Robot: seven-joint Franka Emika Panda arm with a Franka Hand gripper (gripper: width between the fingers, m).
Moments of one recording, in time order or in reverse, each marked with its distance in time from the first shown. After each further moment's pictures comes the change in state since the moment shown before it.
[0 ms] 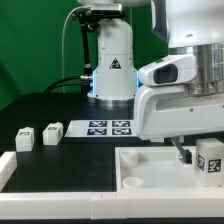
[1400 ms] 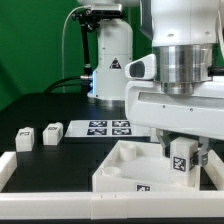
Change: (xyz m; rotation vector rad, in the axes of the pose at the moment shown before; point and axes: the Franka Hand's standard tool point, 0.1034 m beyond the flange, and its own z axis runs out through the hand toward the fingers) arm -0.006 0.030 -0.002 -0.053 0.017 0.819
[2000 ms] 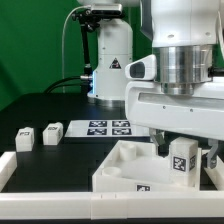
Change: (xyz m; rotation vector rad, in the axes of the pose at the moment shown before) arm 0.000 0.000 0.001 -0.001 0.000 0.000
